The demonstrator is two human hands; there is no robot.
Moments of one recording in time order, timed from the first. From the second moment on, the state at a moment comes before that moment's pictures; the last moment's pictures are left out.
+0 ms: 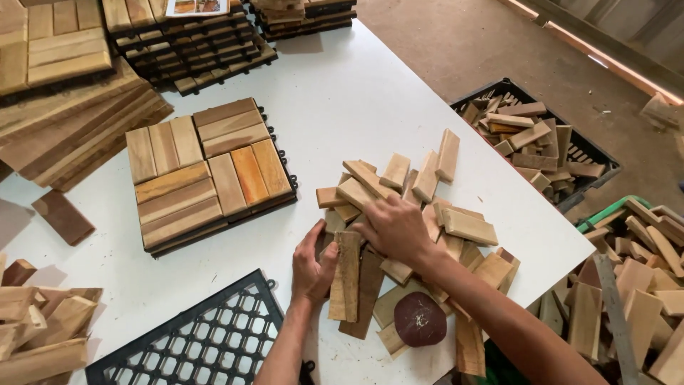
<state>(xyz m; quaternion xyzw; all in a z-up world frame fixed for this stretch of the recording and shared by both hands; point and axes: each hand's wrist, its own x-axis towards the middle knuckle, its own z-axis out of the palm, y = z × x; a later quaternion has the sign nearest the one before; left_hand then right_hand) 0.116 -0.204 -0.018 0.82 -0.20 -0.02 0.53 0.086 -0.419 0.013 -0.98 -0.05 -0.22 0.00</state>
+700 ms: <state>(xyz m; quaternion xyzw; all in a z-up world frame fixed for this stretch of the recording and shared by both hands) 0.119 -0.202 -0.020 0.80 -0.20 -0.02 0.56 0.041 -0.458 0.117 -0.86 0.19 -0.13 0.46</state>
